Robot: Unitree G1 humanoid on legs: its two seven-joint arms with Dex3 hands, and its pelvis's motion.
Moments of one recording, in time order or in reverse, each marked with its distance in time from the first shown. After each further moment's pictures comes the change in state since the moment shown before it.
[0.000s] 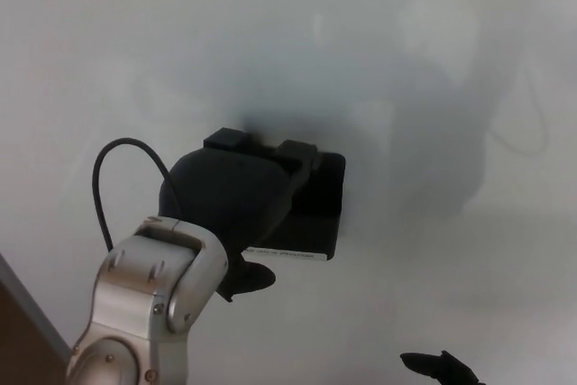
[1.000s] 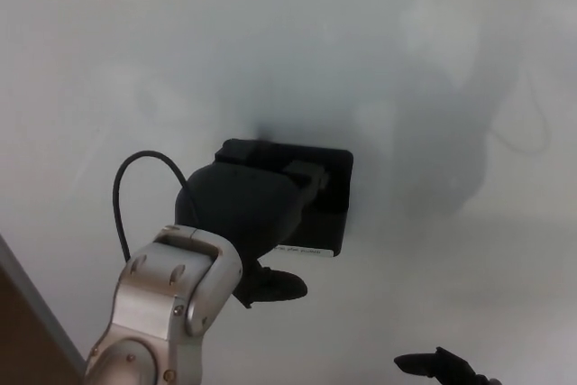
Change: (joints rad) left_arm -0.022 0.003 -0.040 0.041 0.000 0.036 -0.010; right_arm -0.016 0.001 -0.007 -0.002 0.001 0.001 0.009
